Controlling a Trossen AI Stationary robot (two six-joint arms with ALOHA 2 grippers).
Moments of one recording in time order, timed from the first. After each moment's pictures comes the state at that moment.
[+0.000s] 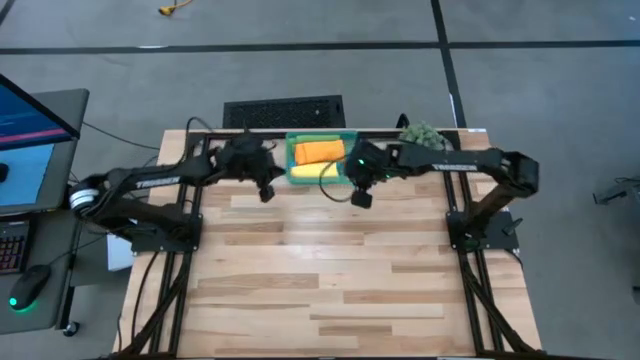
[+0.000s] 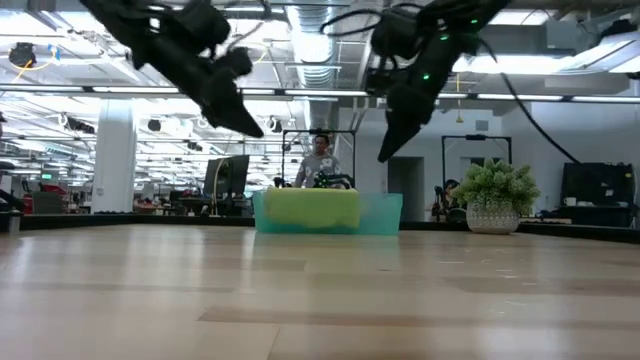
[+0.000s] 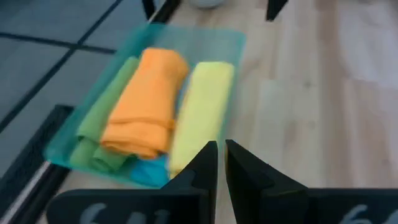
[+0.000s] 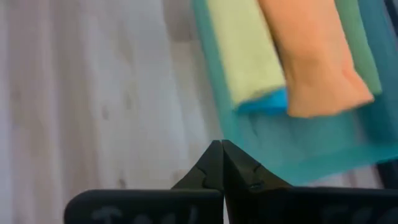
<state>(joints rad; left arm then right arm) 0.49 1.23 0.74 -0.10 0.12 0.18 -0.30 1.61 1.16 -0.58 0.03 -0.22</state>
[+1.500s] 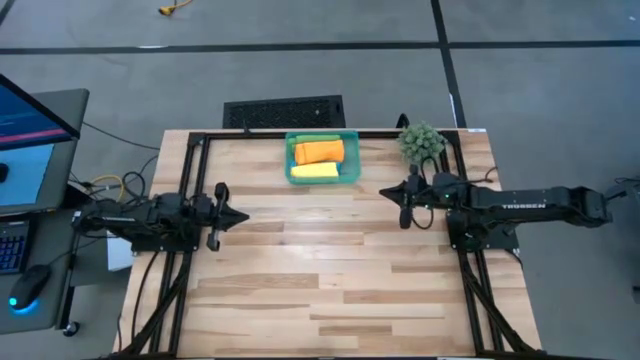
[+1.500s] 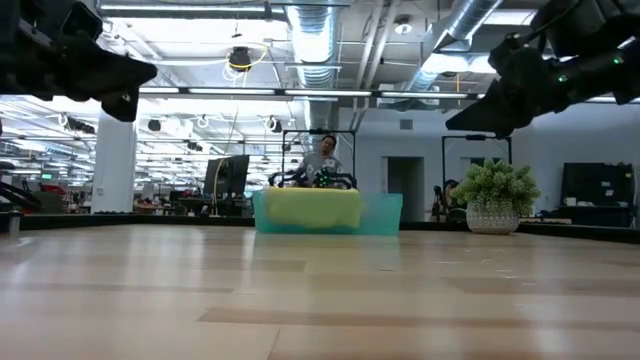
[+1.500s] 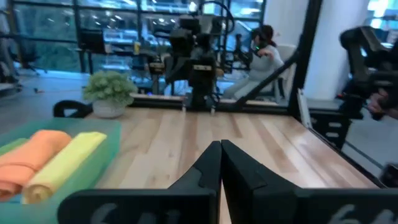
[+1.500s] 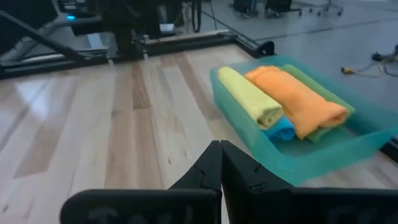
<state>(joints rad) -0.05 0.00 0.01 0.04 -0.04 -0.07 -0.20 0.75 0.22 0.24 0.03 0.03</state>
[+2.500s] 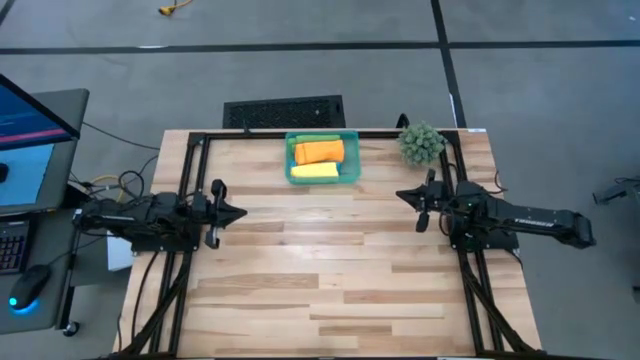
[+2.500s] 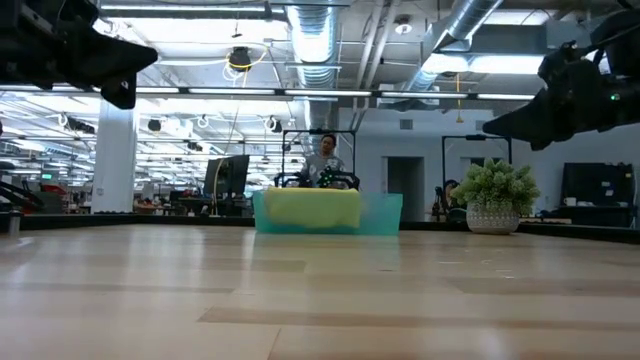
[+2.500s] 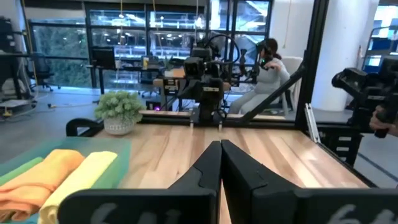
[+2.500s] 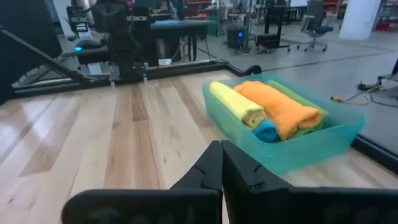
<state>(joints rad) -0.08 0.00 0.04 0.07 -0.10 -0.04 -0.21 0.17 0.01 0.03 0.05 0.02</state>
